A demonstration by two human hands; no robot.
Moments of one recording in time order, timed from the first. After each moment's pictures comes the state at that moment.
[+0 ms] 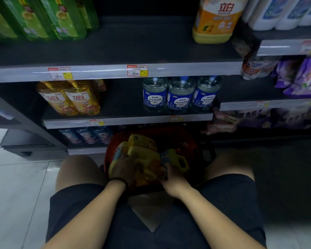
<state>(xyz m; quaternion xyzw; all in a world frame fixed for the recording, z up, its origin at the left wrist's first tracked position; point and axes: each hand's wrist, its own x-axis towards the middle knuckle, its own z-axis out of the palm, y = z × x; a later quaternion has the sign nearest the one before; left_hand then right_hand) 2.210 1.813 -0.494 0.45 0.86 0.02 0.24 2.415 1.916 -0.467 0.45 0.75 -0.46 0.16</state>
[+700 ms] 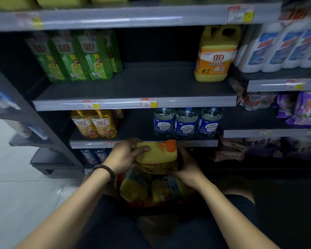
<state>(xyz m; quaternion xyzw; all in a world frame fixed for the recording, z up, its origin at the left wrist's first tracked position) 2.201 1.820 -0.262 0.45 0.80 0.32 0.23 2.411 1.971 -0.346 0.34 0.77 -0.53 -0.14</state>
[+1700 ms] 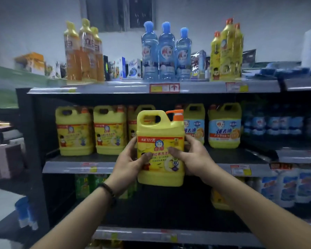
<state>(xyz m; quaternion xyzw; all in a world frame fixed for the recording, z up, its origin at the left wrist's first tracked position) 2.098 1.888 0.062 0.46 0.59 0.65 0.13 2.269 2.044 0.089 0.16 0.74 -0.55 -0.36</state>
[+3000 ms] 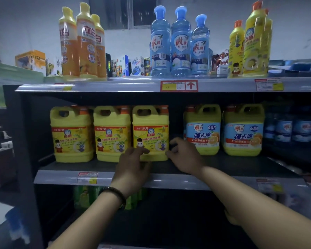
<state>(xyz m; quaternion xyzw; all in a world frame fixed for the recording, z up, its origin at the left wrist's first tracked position) 2.020 1.930 0.049 0.47 0.78 0.40 -0.12 2.148 2.102 0.084 0.24 0.88 -0.24 -0.33</state>
